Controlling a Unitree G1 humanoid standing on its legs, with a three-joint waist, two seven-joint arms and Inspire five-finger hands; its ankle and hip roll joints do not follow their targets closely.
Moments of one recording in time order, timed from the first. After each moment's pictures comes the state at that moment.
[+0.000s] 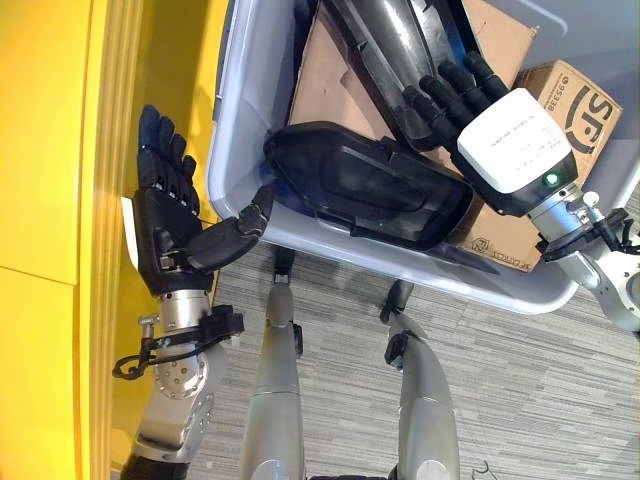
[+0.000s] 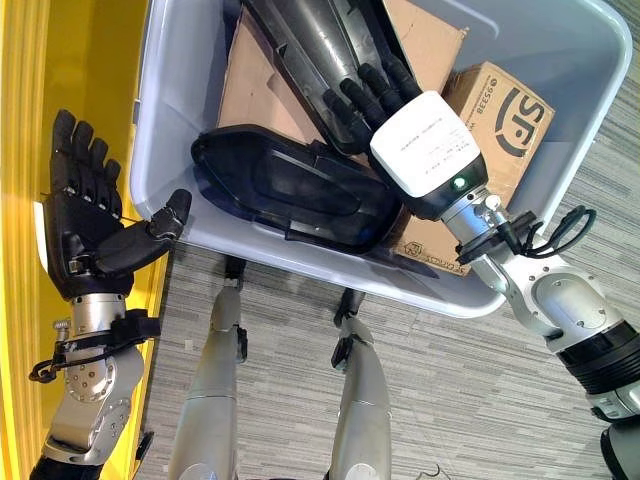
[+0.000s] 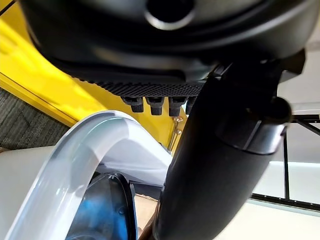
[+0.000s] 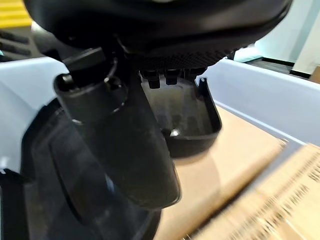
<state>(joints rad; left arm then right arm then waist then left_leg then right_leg) -0.01 0.45 -0.07 -0.37 -0.38 -0.31 0.45 -0.64 -1.15 0.46 -0.04 -0.82 -0.06 -0.33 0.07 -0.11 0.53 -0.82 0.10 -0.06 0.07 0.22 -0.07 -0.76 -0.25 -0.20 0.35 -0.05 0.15</state>
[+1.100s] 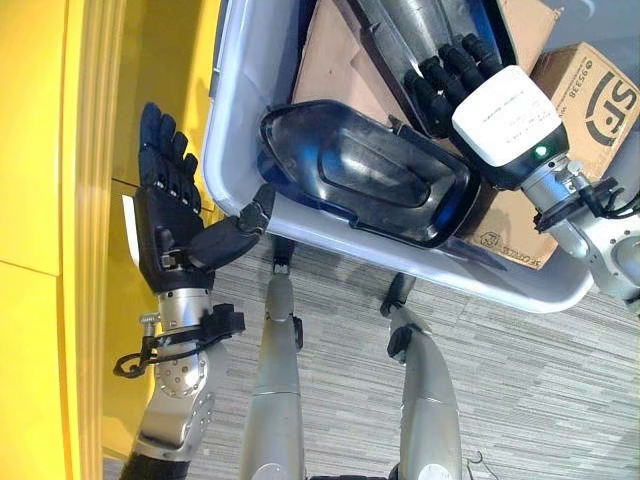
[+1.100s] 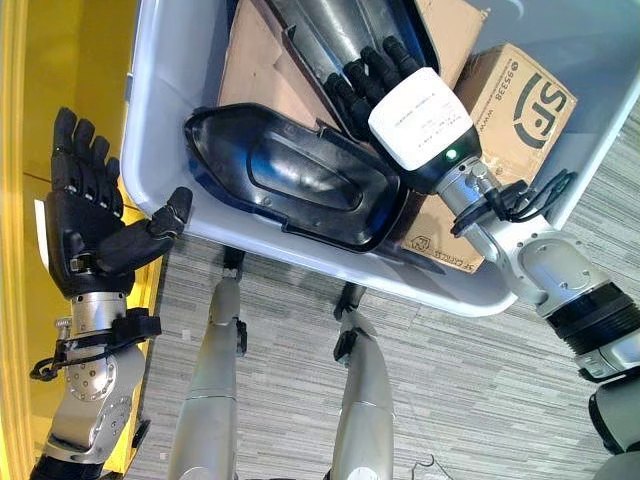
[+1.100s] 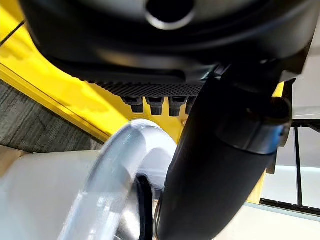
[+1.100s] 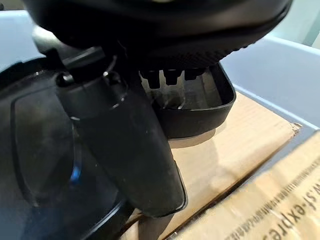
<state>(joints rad) -0.02 0.45 -0.08 -0.37 -0.38 -0.31 0.45 -0.90 -1.12 0.66 0.14 -0.82 -0.03 -0.33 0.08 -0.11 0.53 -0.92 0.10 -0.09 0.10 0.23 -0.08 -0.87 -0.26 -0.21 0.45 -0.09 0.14</state>
